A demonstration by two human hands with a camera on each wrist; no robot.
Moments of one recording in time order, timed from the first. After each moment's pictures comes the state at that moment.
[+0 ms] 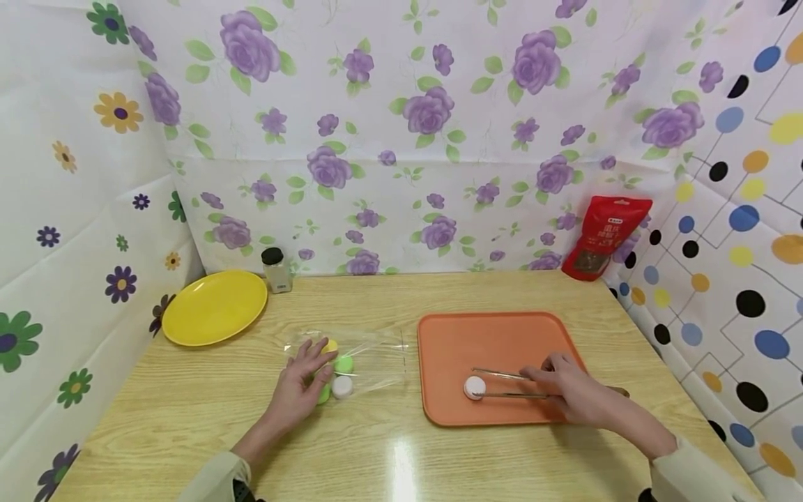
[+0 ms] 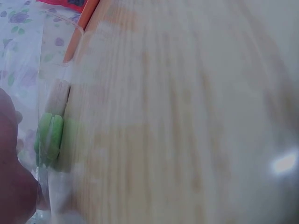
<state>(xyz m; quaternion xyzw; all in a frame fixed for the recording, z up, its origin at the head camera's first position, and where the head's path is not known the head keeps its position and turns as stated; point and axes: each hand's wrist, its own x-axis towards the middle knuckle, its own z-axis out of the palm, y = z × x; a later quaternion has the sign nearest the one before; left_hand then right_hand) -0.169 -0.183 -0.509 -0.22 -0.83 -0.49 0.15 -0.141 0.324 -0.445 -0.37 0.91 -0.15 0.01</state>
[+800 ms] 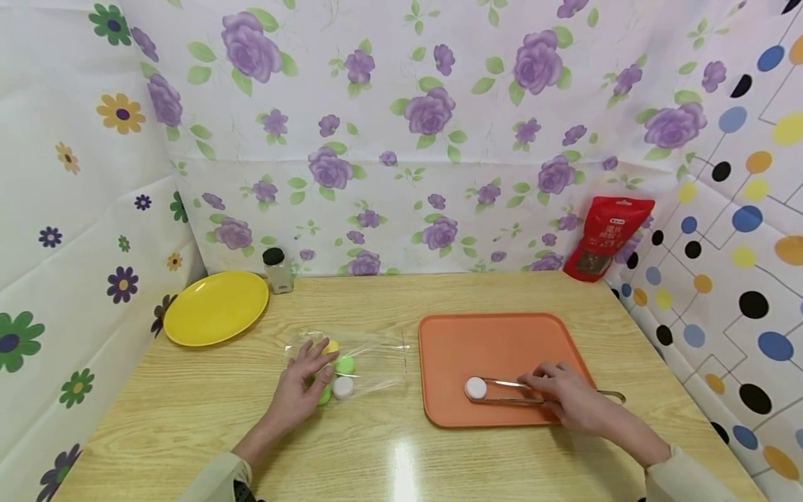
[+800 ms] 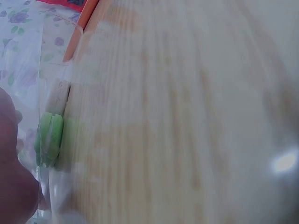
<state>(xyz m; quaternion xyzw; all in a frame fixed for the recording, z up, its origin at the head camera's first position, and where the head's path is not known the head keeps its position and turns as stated) -0.169 -0.183 -0.510 -0.21 -0.84 -0.48 0.15 -0.138 0.319 -0.462 -0.36 0.92 -0.14 -0.03</state>
